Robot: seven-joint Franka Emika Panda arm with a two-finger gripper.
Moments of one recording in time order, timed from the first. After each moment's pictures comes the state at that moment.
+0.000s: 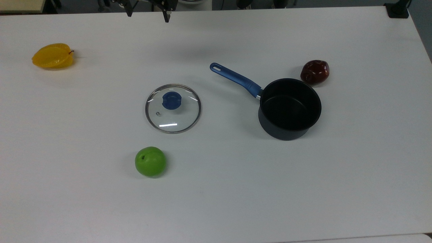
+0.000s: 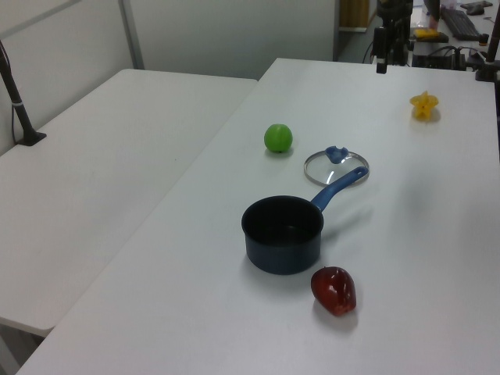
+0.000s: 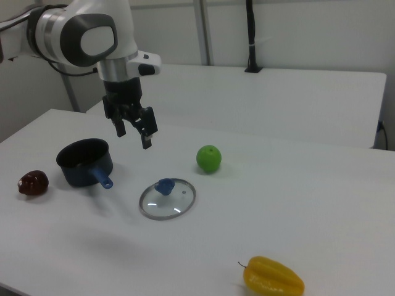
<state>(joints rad) -0.01 0.00 -0.06 -1.70 0.04 1.67 0.08</state>
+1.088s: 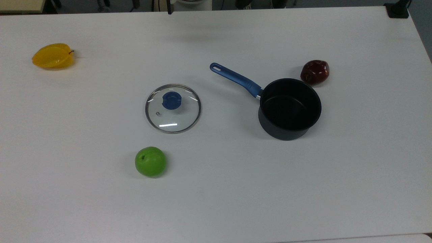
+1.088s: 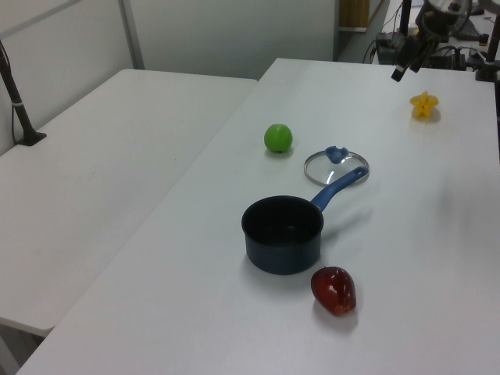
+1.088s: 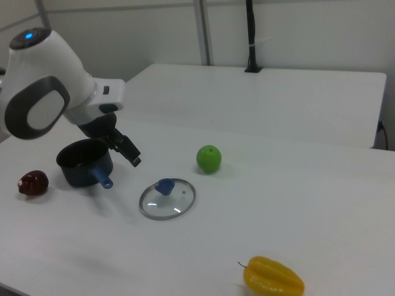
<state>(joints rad) 0.00 -0.41 -0.05 -2.31 0.04 2.28 0.18</state>
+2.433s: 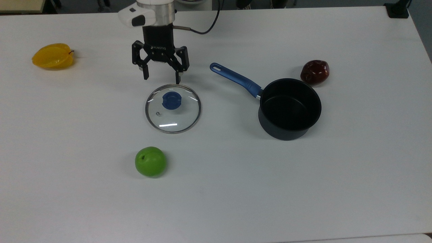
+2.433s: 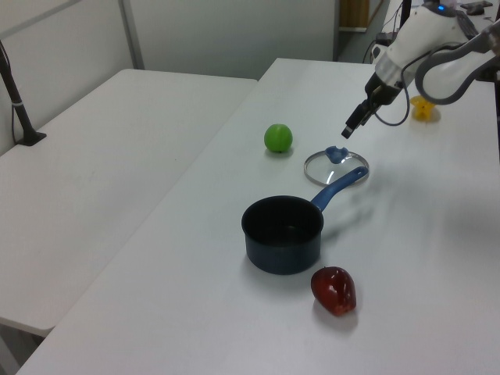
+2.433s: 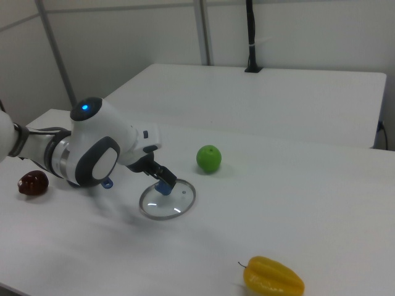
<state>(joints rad) 0.03 0.03 -0.04 -2.32 0.04 2.85 0.09</state>
